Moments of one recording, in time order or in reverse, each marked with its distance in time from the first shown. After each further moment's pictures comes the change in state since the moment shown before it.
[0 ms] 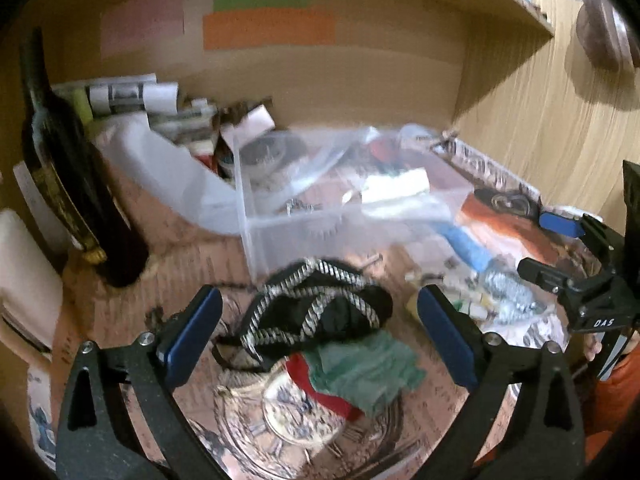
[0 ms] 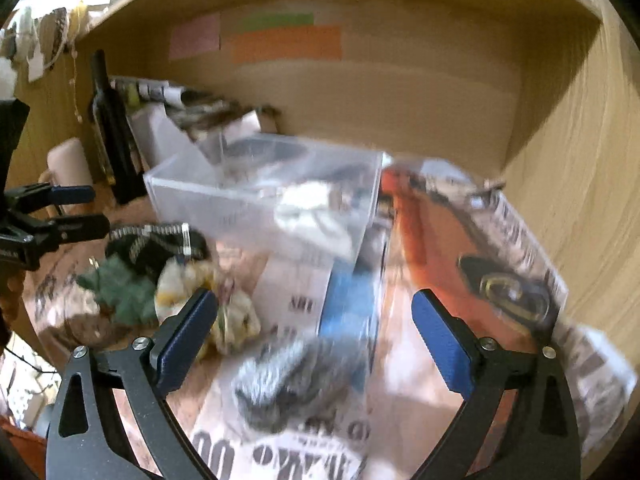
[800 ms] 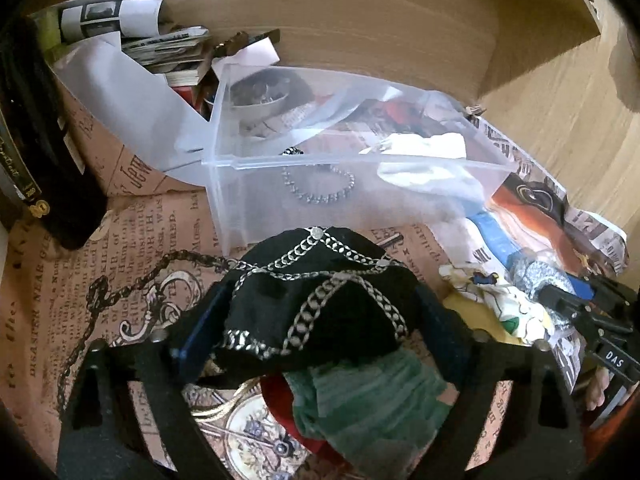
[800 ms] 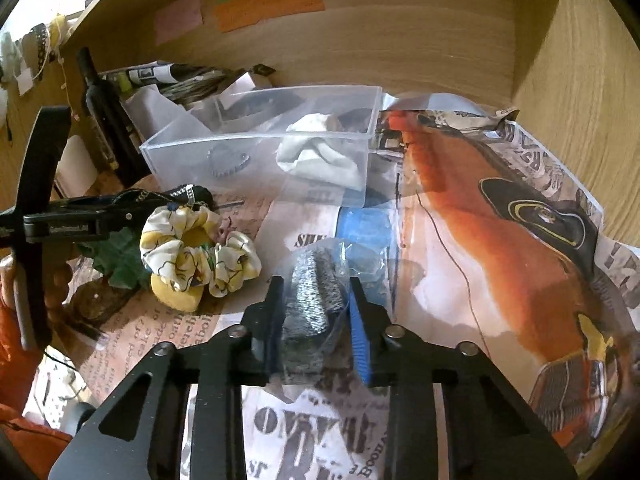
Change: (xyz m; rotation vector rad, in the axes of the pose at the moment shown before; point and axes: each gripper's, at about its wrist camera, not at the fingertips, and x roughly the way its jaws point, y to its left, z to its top) left arm 0.067 0.008 -0.005 -0.103 0.115 -0.026; right arm 0.014 -0.017 -0.031 0.119 0.086 0.099
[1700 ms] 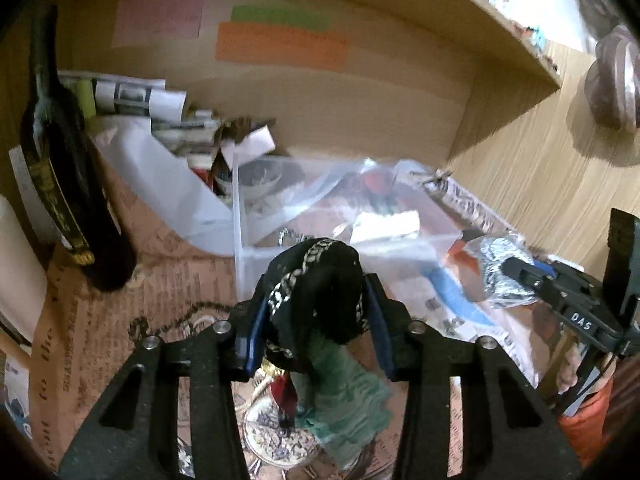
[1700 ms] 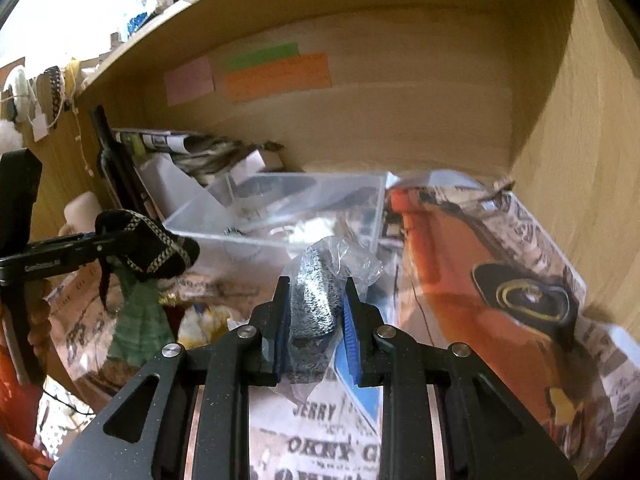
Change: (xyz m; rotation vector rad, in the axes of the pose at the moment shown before) left arm -0.079 -0.002 0.015 -0.003 -0.211 -0.051; right arm -0.028 0.007 0.047 -0.015 -0.198 0.018
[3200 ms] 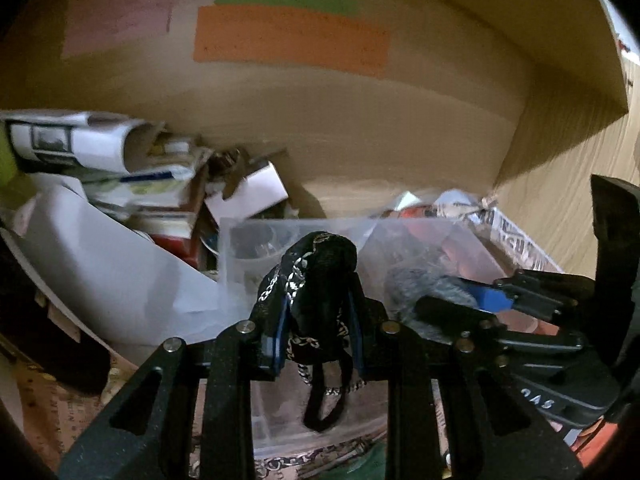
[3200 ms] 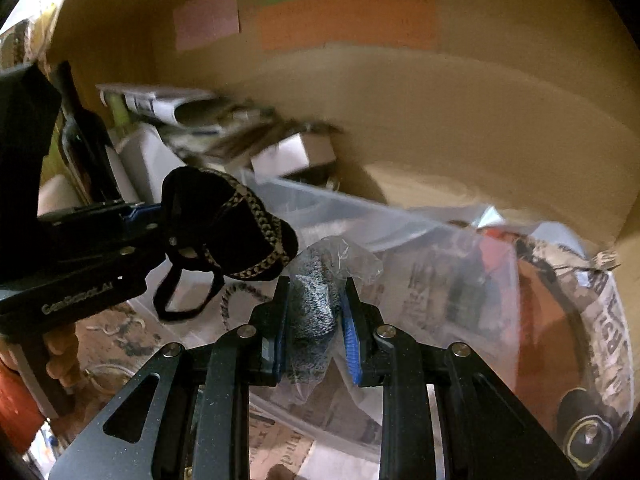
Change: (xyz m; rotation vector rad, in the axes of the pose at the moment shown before) left arm 0.115 0.025 0.071 0.008 0.024 0.050; right arm 0.150 0.042 0.066 -0.153 0.195 0.116
